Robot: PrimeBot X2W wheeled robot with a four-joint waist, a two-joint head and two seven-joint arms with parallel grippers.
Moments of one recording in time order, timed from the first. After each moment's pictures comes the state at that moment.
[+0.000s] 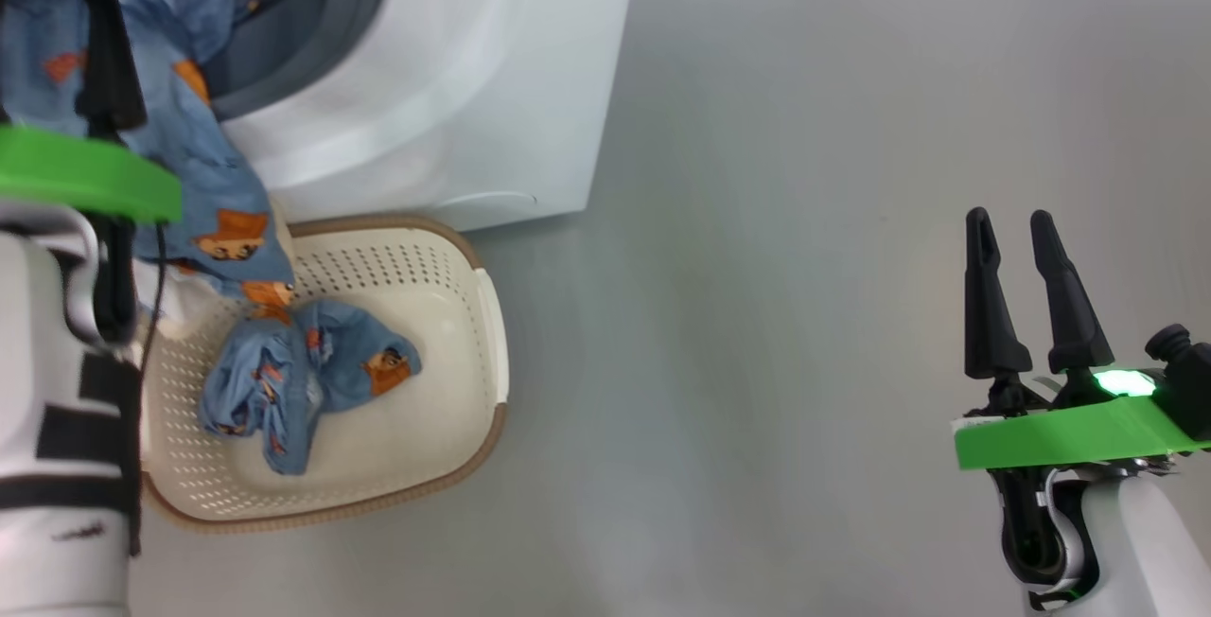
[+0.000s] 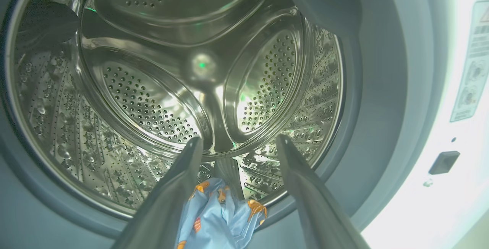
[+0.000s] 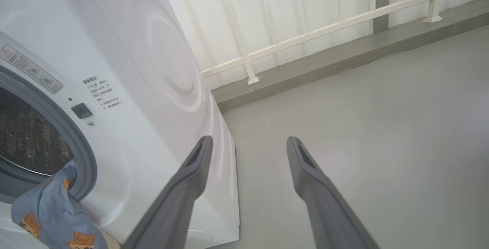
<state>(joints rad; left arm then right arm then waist) -0.90 0.25 -0.03 0.68 -0.30 -0.13 -0.26 -0.21 -0.06 0.01 0.08 0.49 0.12 -0.25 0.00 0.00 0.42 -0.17</state>
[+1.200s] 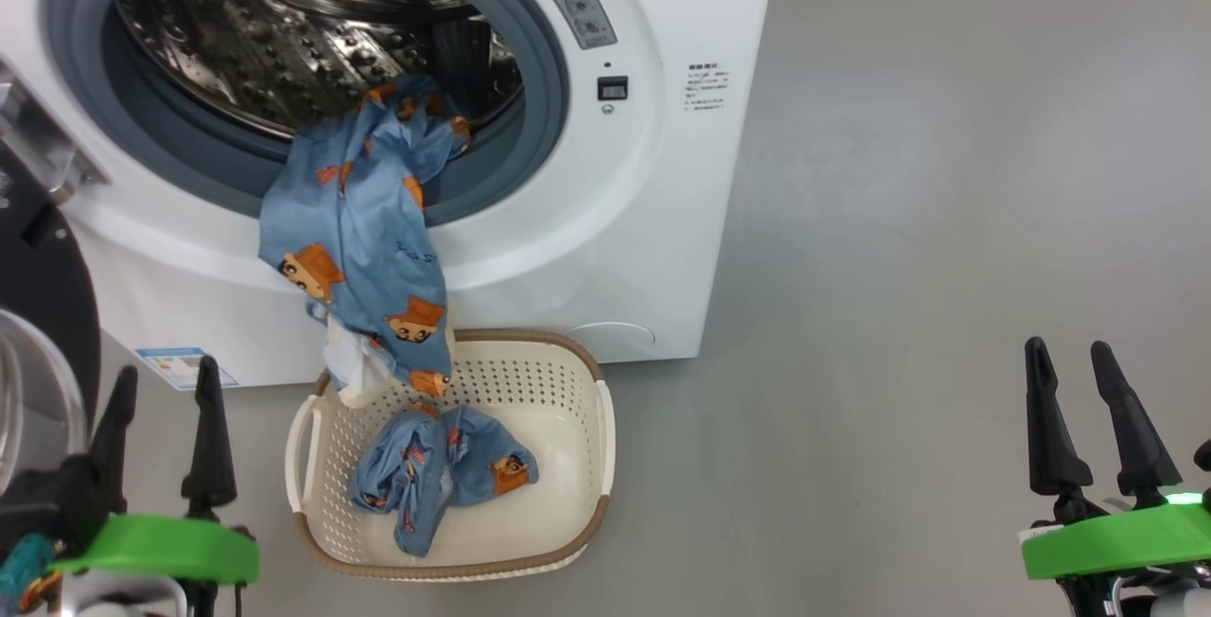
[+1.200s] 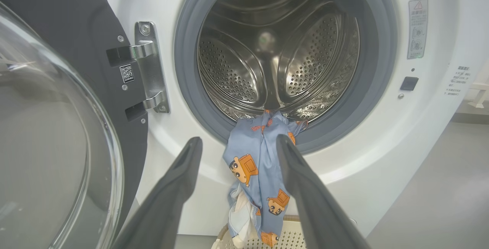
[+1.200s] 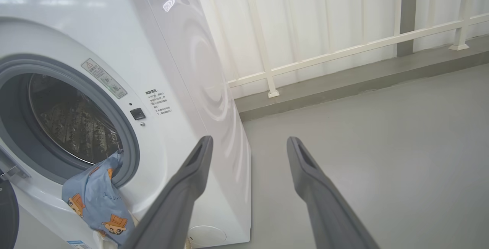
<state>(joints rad) -0.25 0.19 0.06 0.41 -0.31 -0.13 -0.26 -0.01 -0.16 -0.04 0.10 0.49 0.12 -0.25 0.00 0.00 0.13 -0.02</state>
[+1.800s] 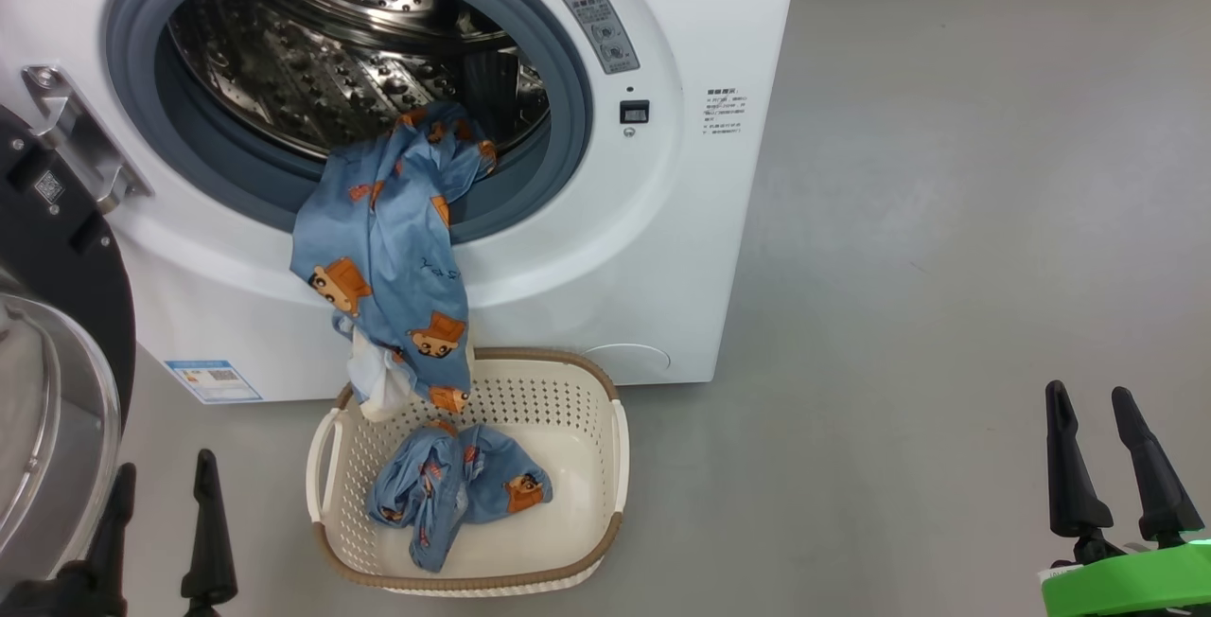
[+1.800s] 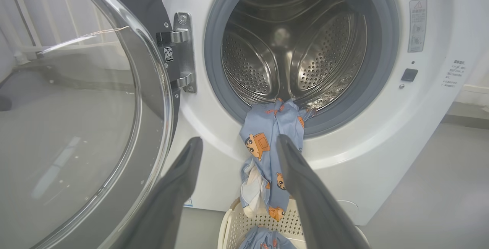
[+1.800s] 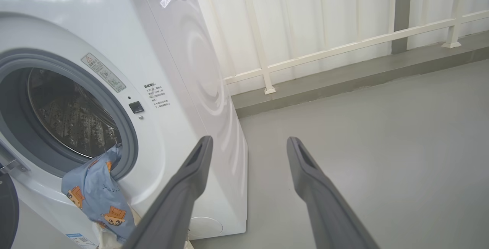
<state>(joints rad) -0.04 0.15 0.11 0.26 -0.30 -0.13 -0.26 0.07 -0.16 -0.07 0.10 0.49 0.12 -0.25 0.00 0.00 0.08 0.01</state>
